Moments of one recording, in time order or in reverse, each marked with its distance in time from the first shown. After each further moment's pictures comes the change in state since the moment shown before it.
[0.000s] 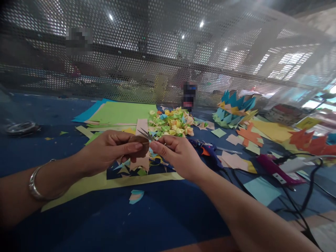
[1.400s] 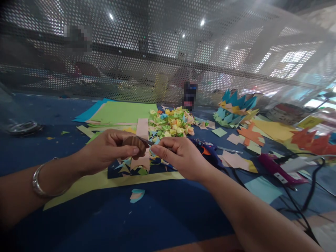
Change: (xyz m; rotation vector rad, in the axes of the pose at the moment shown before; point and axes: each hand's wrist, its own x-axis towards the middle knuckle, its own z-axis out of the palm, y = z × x) left_hand -0.001 -0.001 -0.002 -0.096 -0.064 0.138; right_hand -0.003 -0.010 -0.008 -0.246 -0.072 -0.079
